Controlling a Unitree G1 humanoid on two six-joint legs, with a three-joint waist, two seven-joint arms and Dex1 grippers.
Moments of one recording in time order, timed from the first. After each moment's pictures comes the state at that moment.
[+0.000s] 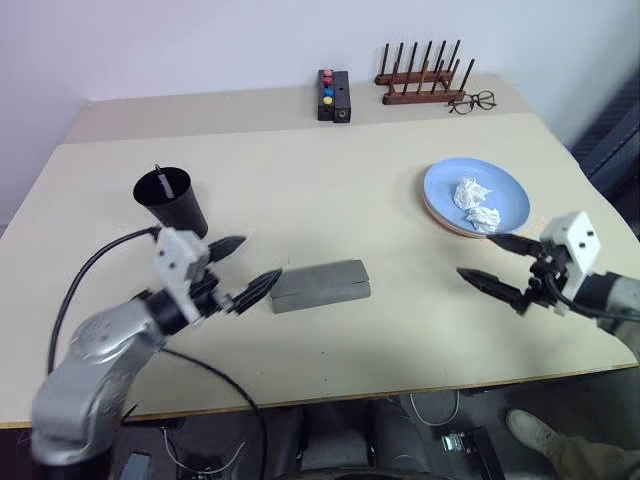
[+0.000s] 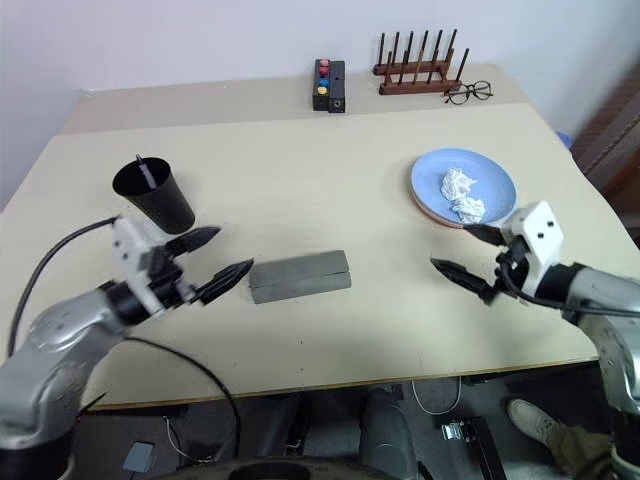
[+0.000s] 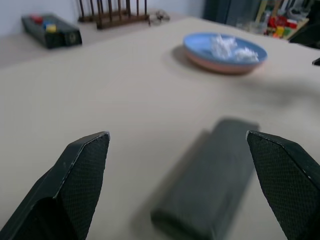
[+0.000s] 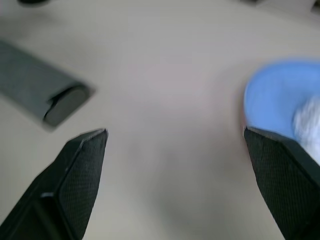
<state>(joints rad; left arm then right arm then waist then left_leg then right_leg) 0.11 0.53 0.29 -0.70 -0.59 0.64 -0.70 0.07 -0.84 -0.44 -0.38 0.55 0.62 0.90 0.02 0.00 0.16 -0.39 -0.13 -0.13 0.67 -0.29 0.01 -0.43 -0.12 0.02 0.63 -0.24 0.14</state>
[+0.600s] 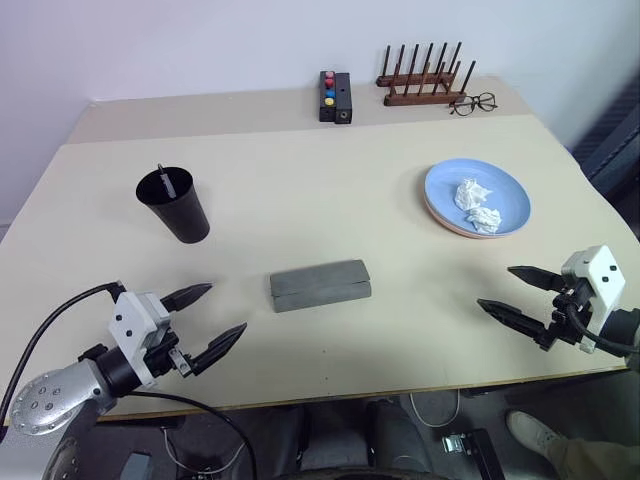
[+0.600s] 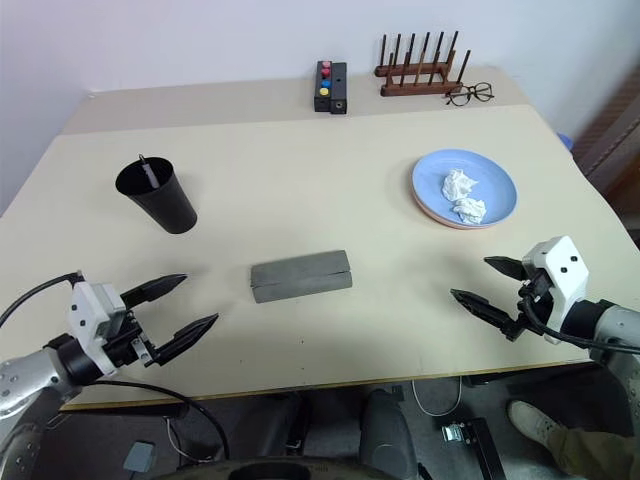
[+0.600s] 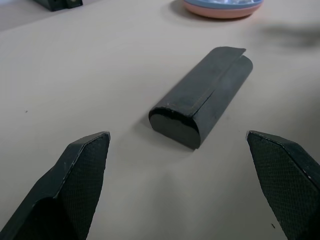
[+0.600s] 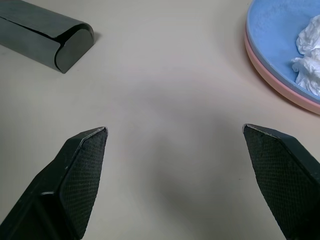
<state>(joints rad) 0.41 0.58 0.36 -0.65 -0.50 0.32 -0.82 0.23 -0.86 -0.53 -0.40 0.55 0.62 0.92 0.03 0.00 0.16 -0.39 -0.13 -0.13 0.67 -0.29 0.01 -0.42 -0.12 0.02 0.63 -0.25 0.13</state>
